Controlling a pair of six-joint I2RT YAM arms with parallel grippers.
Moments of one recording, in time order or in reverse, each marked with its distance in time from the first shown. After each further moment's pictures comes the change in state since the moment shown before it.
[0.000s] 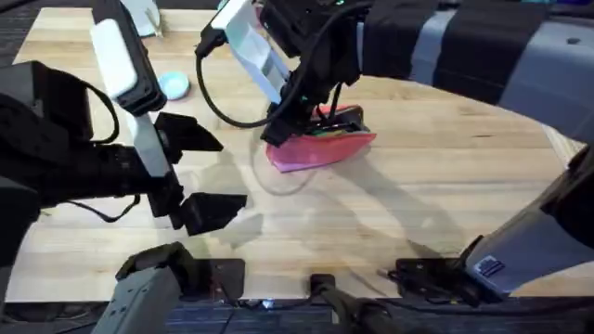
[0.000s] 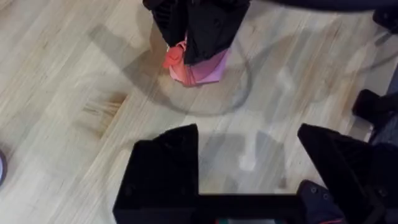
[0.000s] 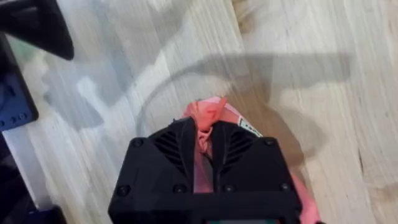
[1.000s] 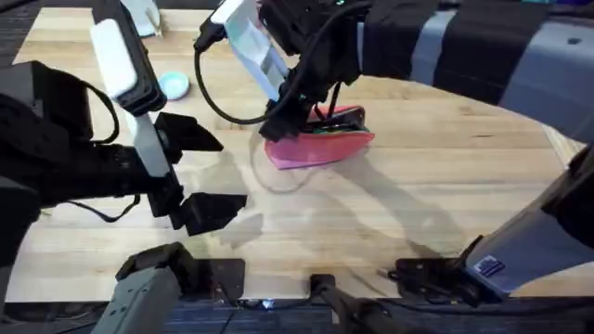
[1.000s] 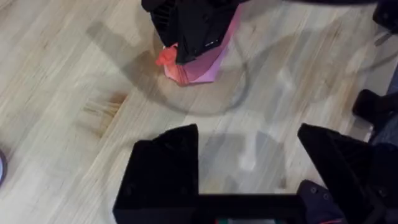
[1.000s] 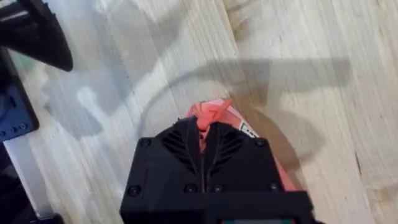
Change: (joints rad) left arm 0.000 0.000 0.000 0.000 0.000 0.000; right arm 0.000 -0.001 0.000 0.026 0.001 0.026
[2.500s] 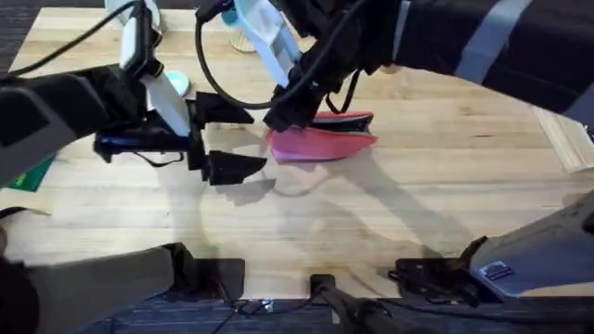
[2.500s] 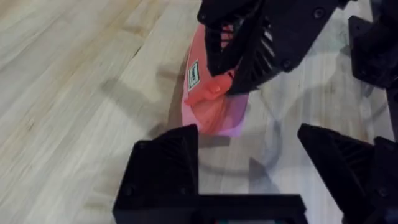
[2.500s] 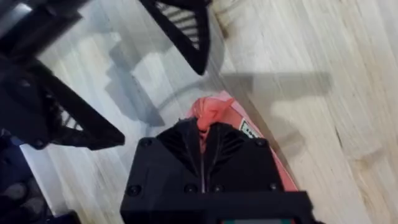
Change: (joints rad) left arm -0.062 0.536 -0.042 0.397 0.374 0.113; right arm -0.004 -0.108 0.000 -0.038 0.031 0.064
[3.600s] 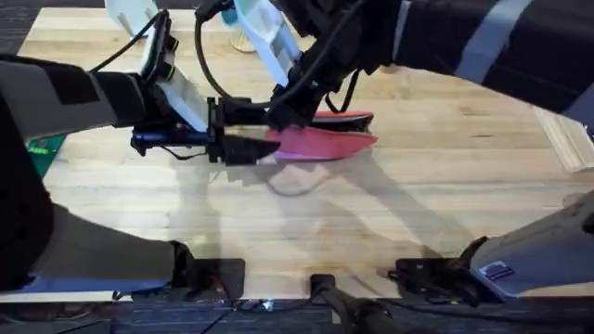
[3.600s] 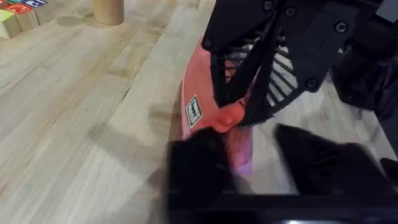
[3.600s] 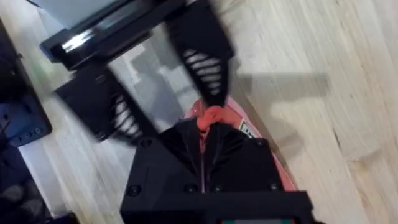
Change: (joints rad) left arm -0.099 0.210 0.000 0.197 0.207 0.010; right arm 0.000 0.000 0.000 0.007 0.003 0.000
